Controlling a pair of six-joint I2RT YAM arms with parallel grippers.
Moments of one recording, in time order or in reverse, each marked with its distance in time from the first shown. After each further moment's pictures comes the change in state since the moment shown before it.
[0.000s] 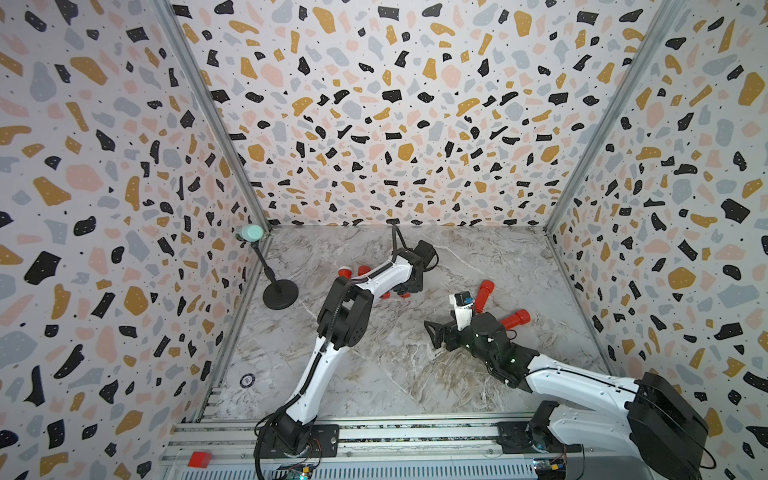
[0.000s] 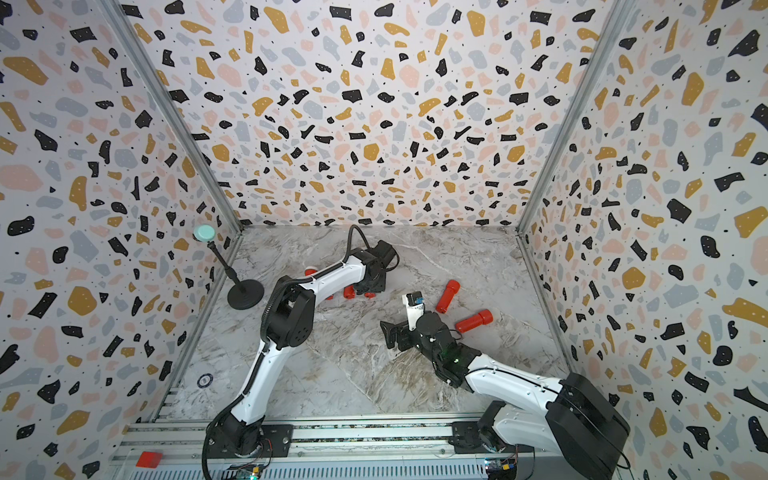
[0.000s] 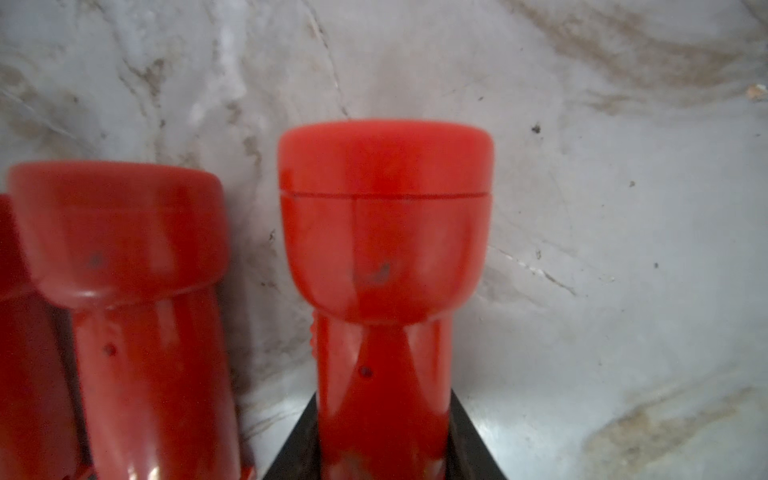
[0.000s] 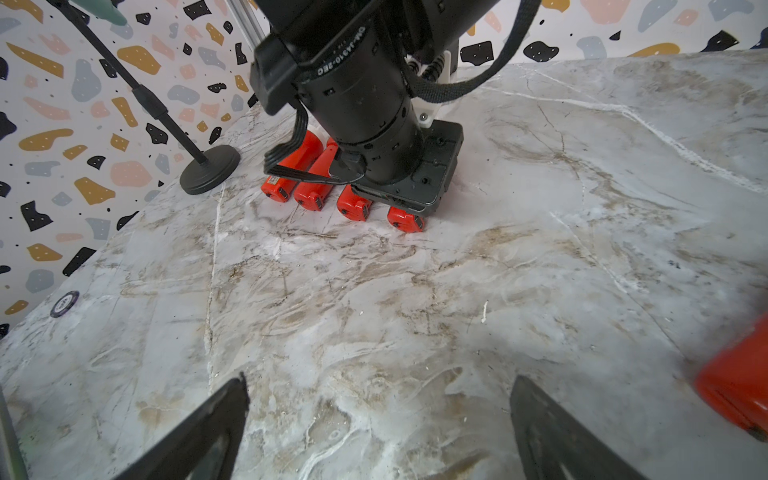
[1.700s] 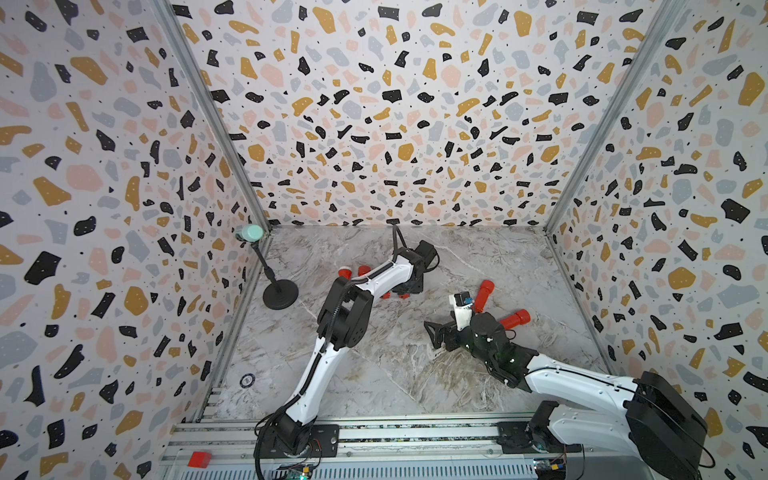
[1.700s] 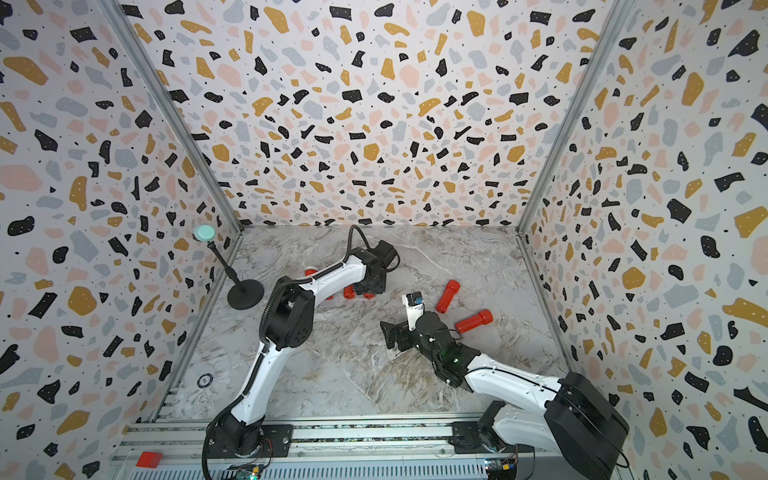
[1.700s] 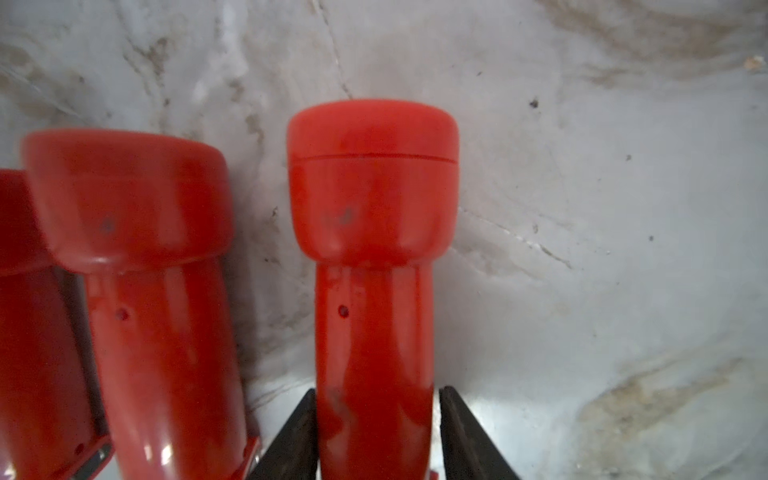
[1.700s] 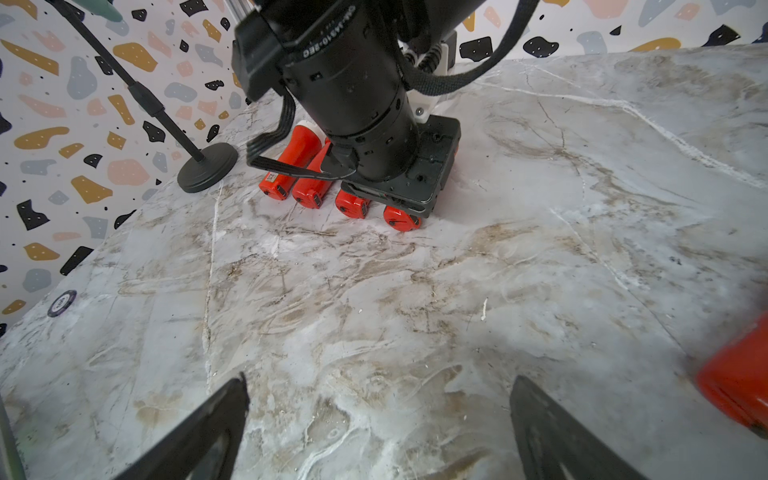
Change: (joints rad) left arm -0.013 -0.010 0.017 -0.043 0.005 -0.004; right arm 0.000 0.006 0.000 0.000 0.002 0.004
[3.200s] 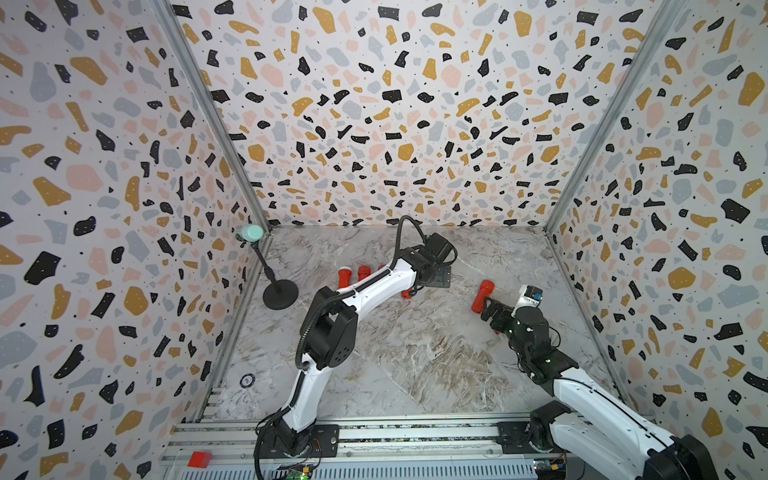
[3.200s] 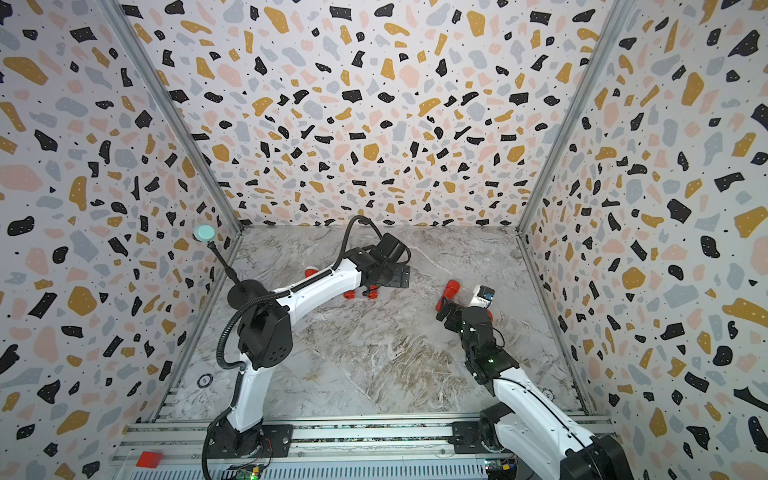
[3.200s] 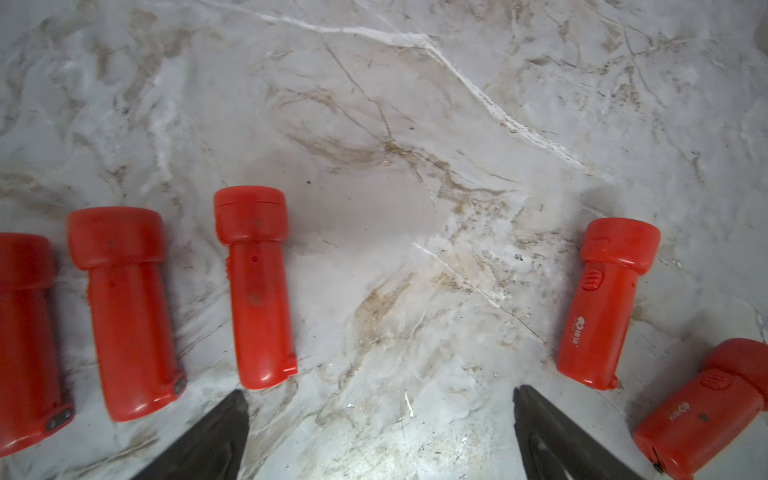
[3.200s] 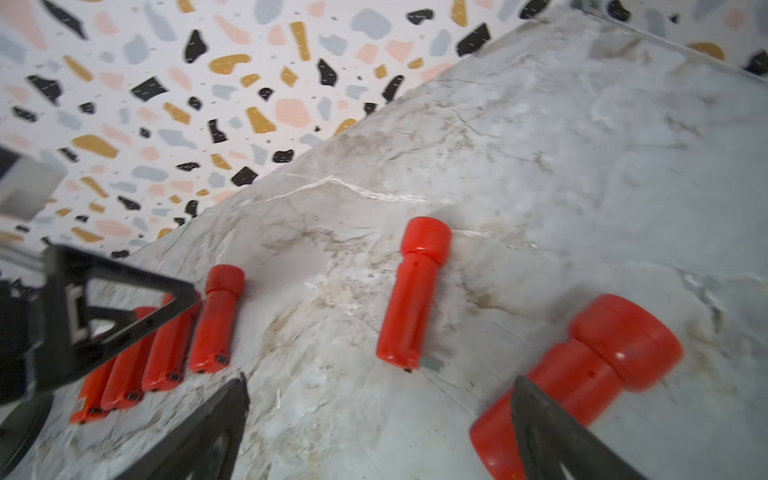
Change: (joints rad) left arm -0.129 -0.266 -0.158 0.211 0.069 0.029; right arm -0.465 -0.270 -0.087 -0.220 0.121 0.269
